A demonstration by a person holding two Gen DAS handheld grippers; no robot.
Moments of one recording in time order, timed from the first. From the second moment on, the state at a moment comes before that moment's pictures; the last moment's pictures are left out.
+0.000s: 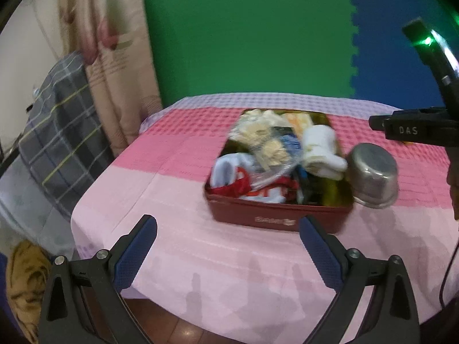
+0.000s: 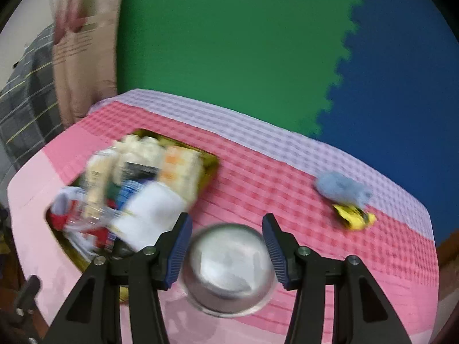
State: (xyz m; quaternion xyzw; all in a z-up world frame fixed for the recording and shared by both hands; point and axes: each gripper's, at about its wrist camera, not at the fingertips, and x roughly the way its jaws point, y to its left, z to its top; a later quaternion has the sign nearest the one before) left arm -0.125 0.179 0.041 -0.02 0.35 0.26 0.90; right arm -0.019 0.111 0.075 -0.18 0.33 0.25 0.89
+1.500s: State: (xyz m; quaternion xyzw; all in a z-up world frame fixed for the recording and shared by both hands) left arm 0.200 0.021 0.080 0.05 0.39 -0.12 0.91; right arm 0.141 -0.199 -0.020 -0.01 0.42 0.02 0.91
